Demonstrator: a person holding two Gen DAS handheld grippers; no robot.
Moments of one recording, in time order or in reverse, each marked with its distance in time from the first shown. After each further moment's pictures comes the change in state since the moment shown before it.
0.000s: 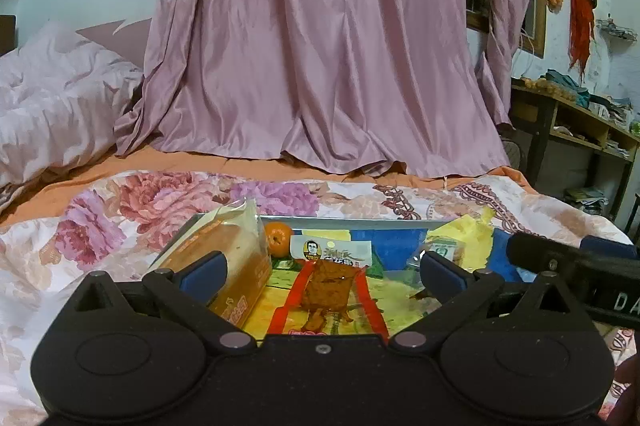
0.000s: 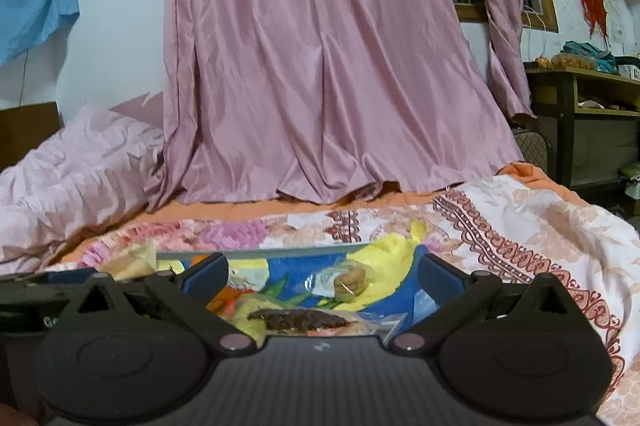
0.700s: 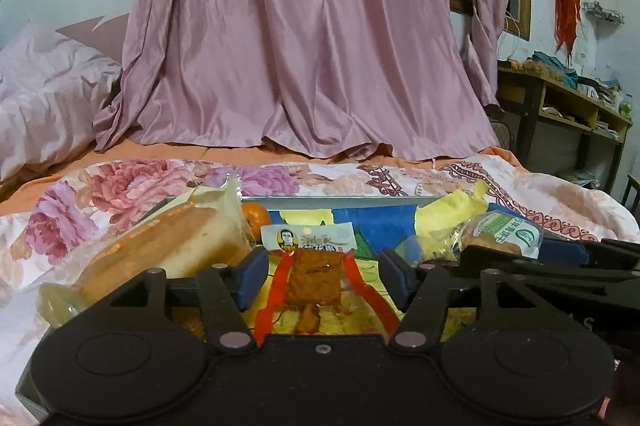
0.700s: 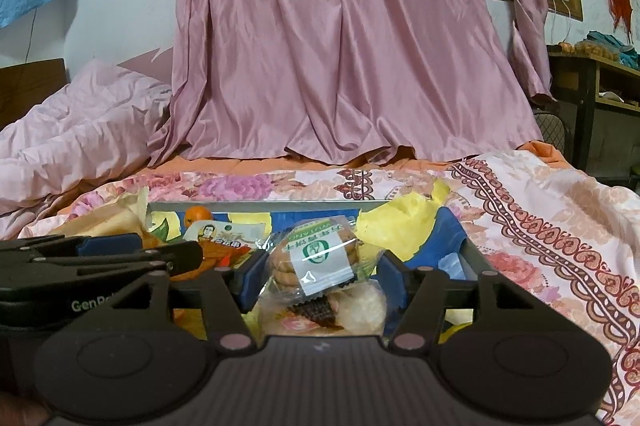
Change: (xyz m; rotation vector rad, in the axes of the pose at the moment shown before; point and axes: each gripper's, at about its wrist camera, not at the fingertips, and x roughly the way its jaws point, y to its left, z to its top) left arm 0.028 -0.013 -0.018 0.039 0.027 -0.033; right arm 0.036 0.009 -0.022 -0.072 0.109 0.013
